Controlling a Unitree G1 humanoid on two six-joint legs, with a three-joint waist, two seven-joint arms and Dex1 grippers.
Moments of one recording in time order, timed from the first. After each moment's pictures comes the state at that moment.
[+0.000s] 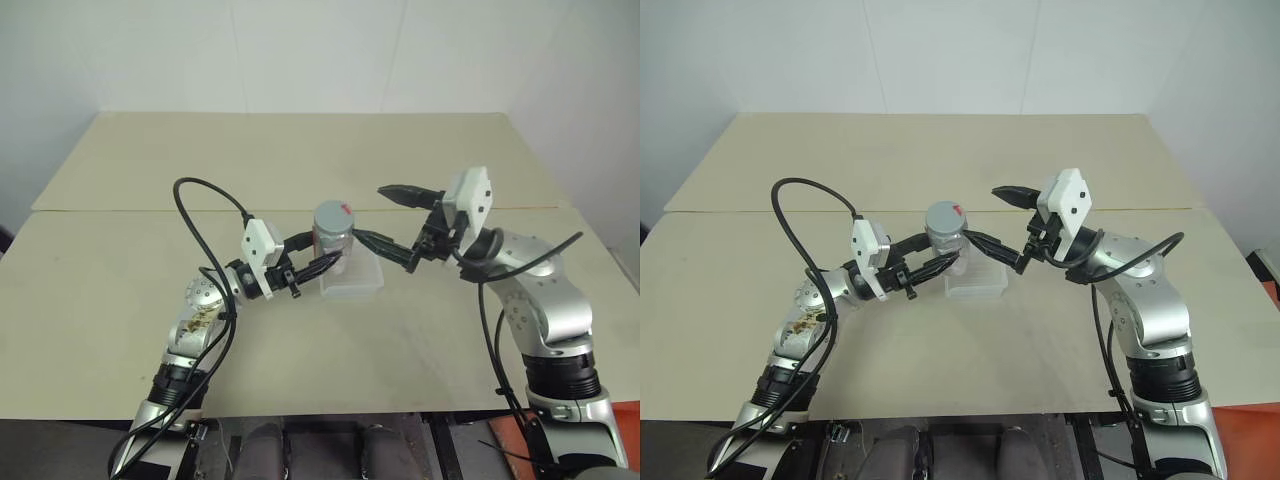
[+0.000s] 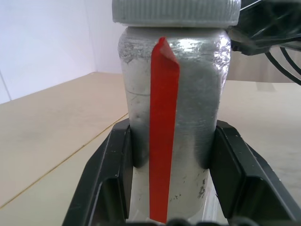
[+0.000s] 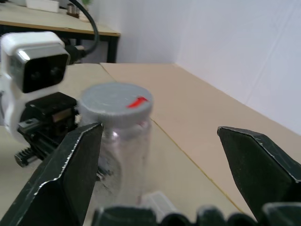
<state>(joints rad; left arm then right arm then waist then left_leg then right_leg) -0.42 0.30 -0.08 0.02 -0.36 0.07 -0.90 -0.50 -0.52 -0.02 -0.24 0.44 0.35 0.82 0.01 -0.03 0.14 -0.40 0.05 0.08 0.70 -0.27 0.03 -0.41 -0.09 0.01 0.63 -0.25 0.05</state>
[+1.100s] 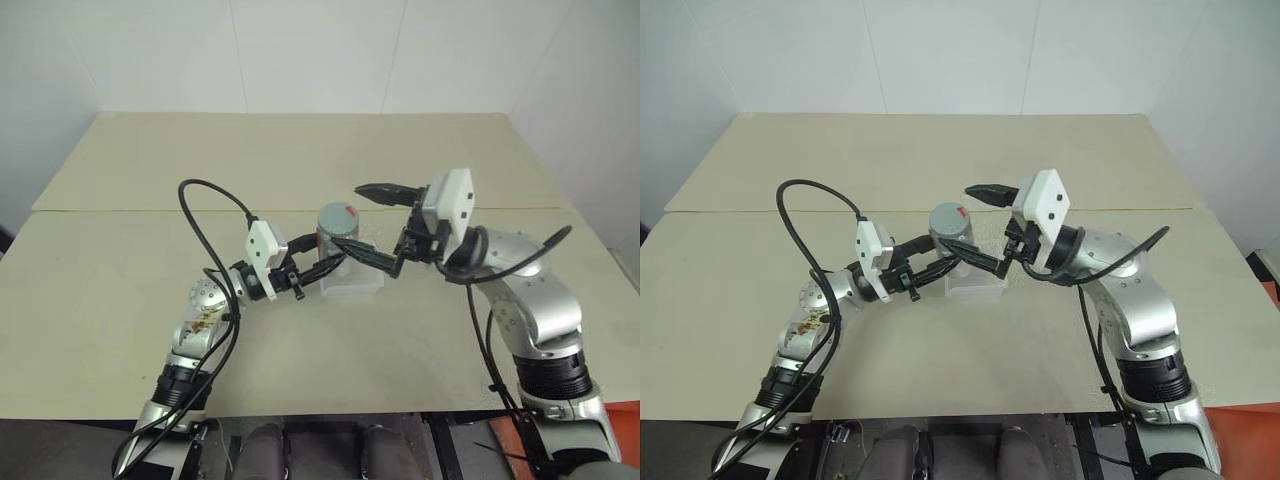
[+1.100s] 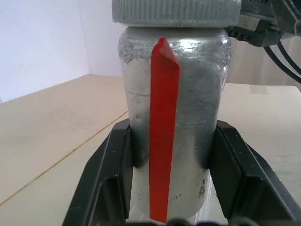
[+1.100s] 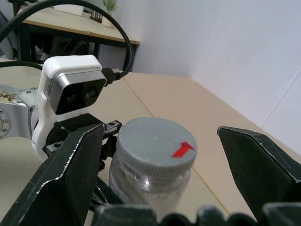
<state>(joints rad) -0.41 0.28 -0.09 0.02 -0.35 0.07 -0.90 -0.54 -0.50 0.07 -0.32 0.41 0.34 0.82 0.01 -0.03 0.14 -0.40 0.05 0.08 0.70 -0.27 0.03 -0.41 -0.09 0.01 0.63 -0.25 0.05</state>
